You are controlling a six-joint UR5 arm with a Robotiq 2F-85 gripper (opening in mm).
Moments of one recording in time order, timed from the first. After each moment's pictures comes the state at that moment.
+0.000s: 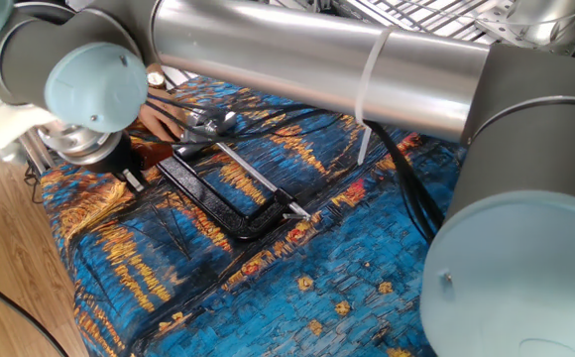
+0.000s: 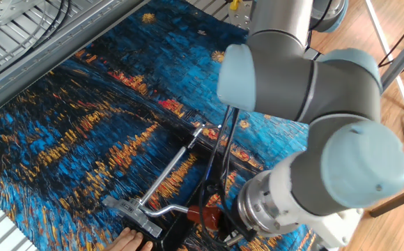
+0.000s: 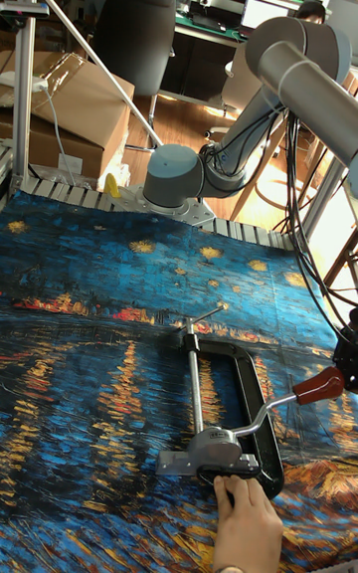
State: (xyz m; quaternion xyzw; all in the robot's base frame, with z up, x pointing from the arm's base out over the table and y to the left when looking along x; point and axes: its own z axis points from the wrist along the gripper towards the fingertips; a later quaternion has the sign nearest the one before) arm 0.619 0.281 0.095 0.69 -0.71 0.14 0.06
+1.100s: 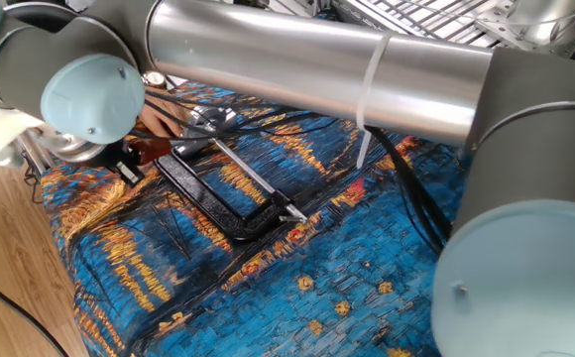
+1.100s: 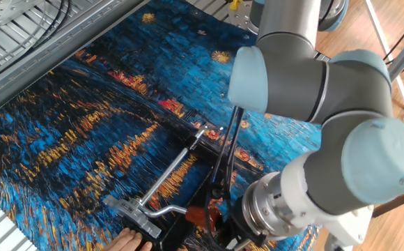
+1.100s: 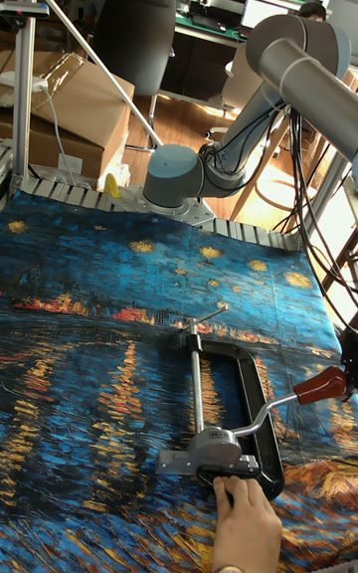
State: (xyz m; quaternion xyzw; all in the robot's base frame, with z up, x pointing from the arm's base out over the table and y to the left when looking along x) arm 0.637 0.277 0.125 0.73 -0.66 0.18 0.04
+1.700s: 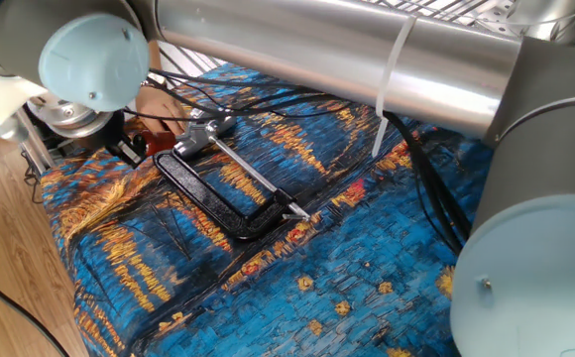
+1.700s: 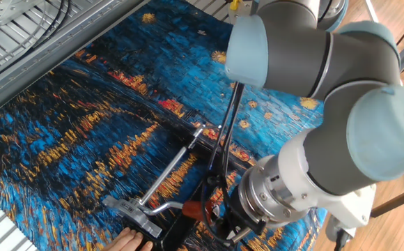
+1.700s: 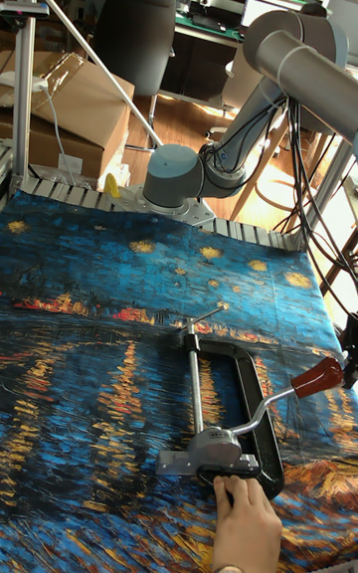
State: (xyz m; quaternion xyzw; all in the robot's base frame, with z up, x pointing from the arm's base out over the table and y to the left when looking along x) arm 0.638 0.266 0.142 0.73 -0.65 0.18 0.05
